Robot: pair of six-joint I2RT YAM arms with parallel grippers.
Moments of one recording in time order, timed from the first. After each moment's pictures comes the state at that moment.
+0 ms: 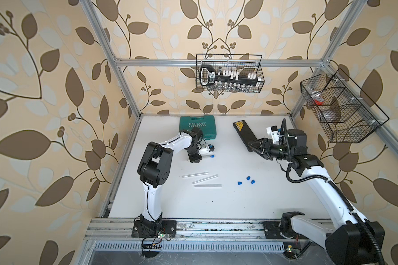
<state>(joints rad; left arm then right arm) -0.40 2.01 1.46 -0.88 0.17 0.83 0.07 1.11 0.92 -0.36 -0.79 0.78</state>
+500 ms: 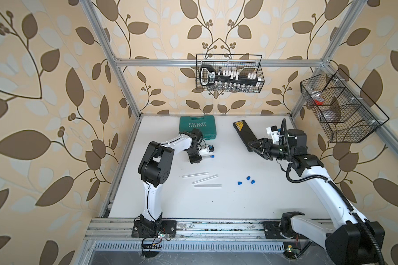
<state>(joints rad) -0.40 2.02 1.42 -0.80 0.17 0.84 0.07 1.11 0.92 -0.36 -0.80 0.78</state>
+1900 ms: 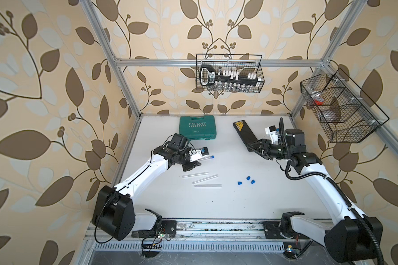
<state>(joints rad) -0.39 1.31 0.97 -0.64 0.45 0.85 0.07 1.14 0.94 -0.42 -0.77 0.65</state>
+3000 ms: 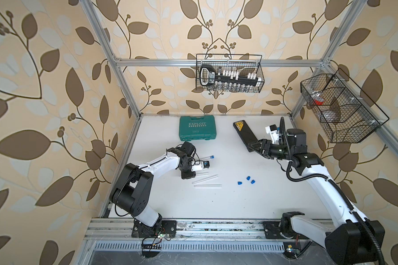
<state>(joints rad) -0.43 1.58 0.94 -0.67 0.21 0.96 0.07 1.12 0.94 -0.42 -0.78 0.60</state>
